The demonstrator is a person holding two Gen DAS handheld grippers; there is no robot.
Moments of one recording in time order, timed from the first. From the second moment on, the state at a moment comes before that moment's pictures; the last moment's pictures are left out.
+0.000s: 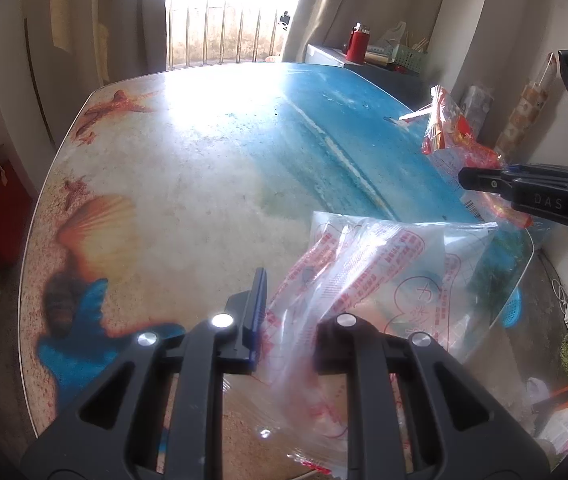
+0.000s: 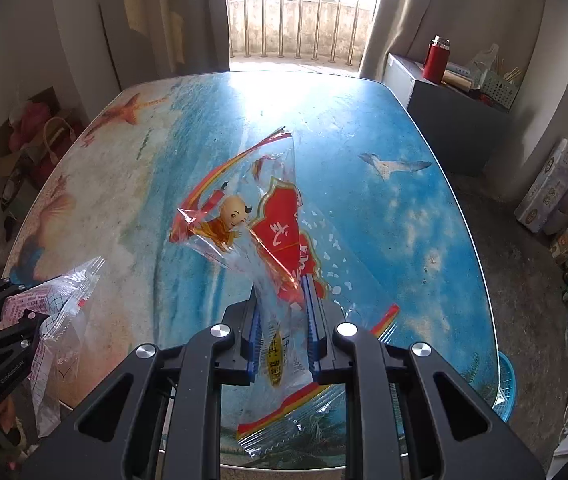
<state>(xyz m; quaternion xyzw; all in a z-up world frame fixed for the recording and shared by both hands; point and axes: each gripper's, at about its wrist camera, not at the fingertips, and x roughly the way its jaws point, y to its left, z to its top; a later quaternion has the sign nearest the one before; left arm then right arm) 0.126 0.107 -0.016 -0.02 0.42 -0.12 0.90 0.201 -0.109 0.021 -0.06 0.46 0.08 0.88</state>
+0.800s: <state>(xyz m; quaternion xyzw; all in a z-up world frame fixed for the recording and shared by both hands) 0.108 0.083 0.021 0.04 0.38 -0.08 0.92 0.168 -0.125 0.040 -0.02 0.43 0.09 0.90</state>
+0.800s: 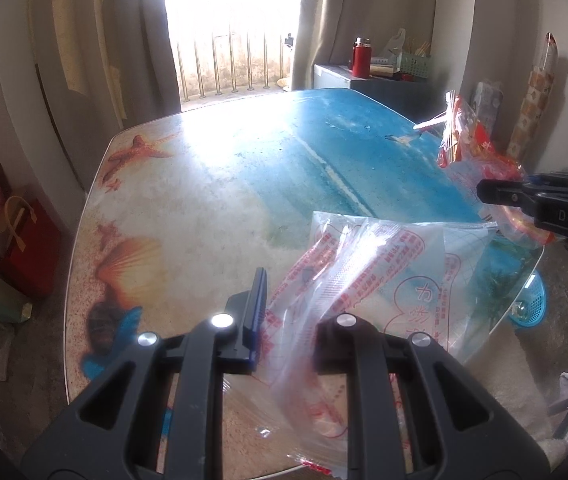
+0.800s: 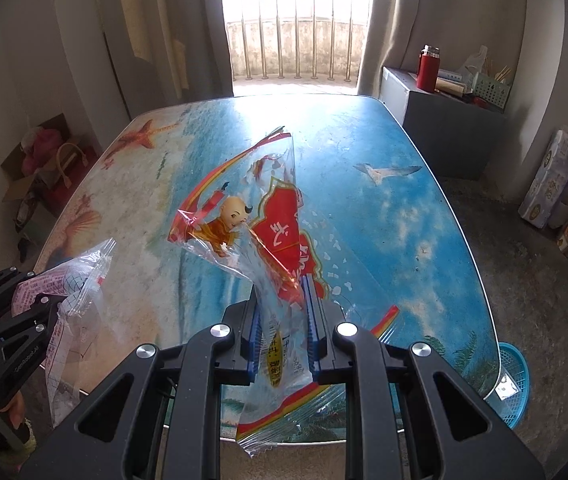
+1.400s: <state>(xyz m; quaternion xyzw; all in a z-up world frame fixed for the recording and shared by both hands) 0.089 0.032 0.049 0.10 0.35 -0.07 0.93 0.134 -0.191 0.062 0.03 0.39 0.08 0.92</state>
